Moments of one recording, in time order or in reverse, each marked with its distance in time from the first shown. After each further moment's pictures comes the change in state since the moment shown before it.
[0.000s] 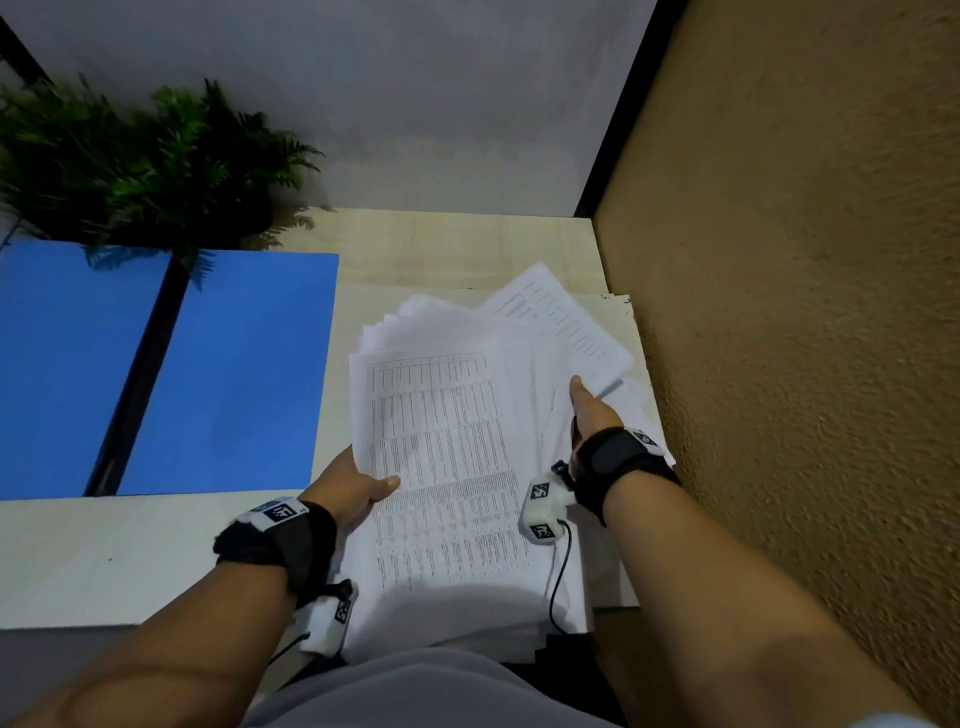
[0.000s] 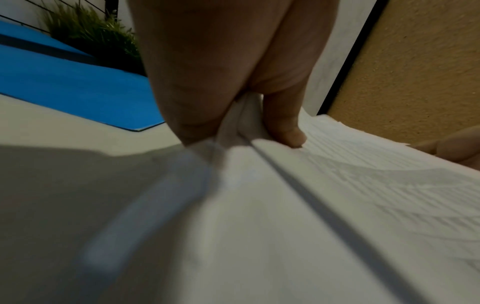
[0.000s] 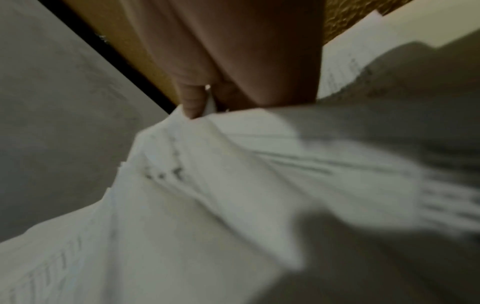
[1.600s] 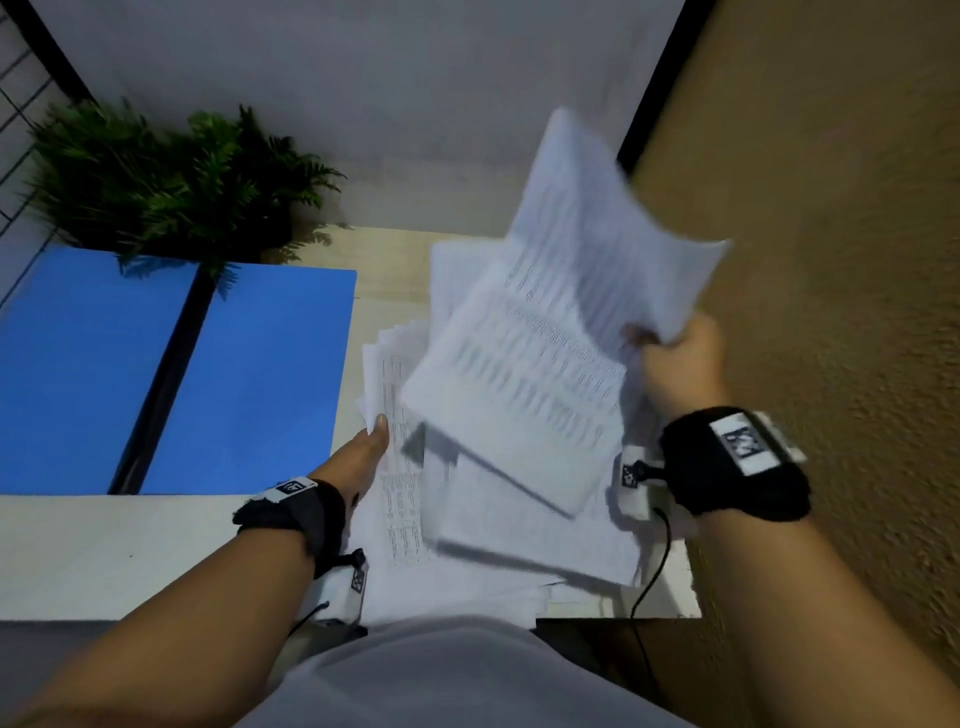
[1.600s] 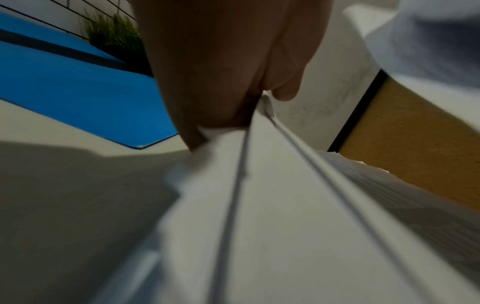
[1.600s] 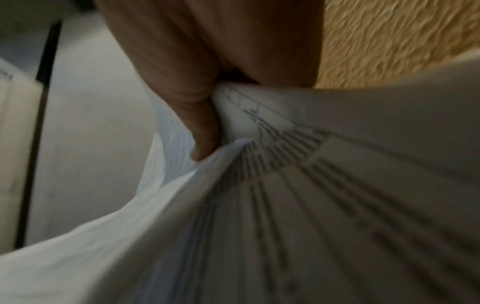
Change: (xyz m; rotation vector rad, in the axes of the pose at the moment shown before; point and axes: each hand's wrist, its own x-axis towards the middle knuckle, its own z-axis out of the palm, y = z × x) left_hand -0.007 0.042 -0.003 0.108 0.031 -0.085; right_hand -0.093 -0.089 -0.050 -0.075 0.194 -0.823
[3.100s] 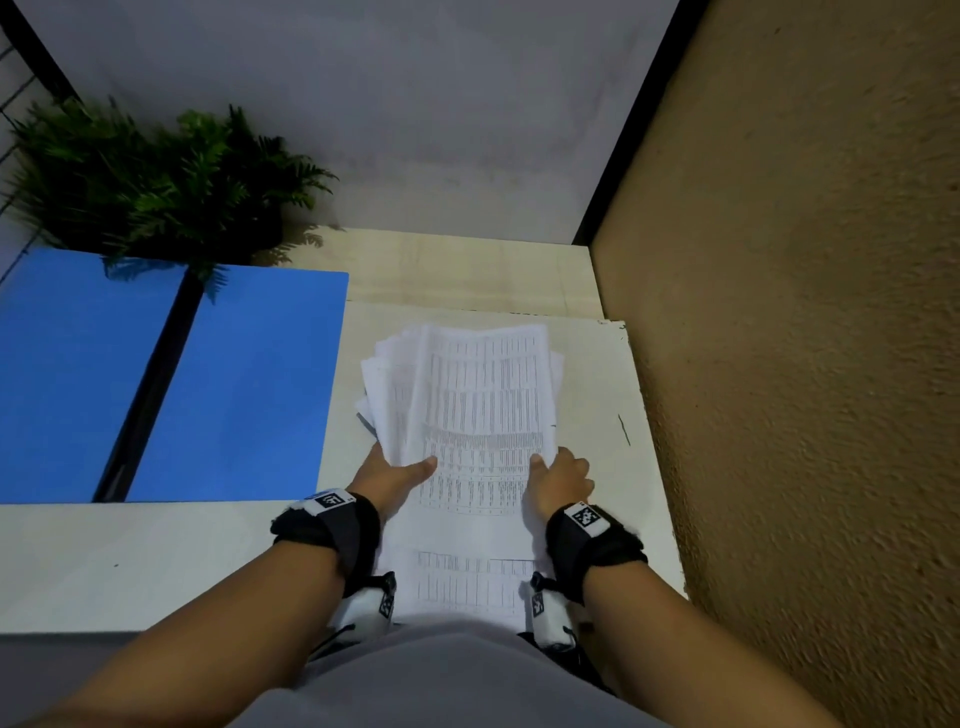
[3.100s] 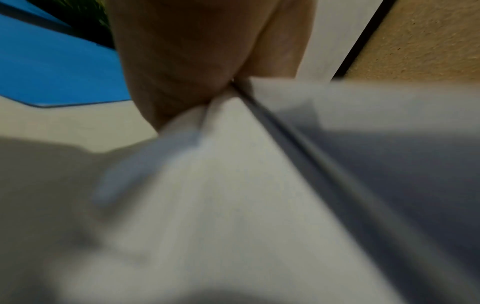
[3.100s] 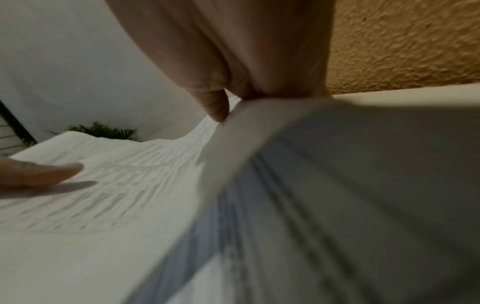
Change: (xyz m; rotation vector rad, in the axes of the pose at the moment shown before) left_hand 0.029 -0.031 0.030 -0.066 0.012 0.149; right_hand -0.078 0.126 0.087 -0.560 -0.266 0.510
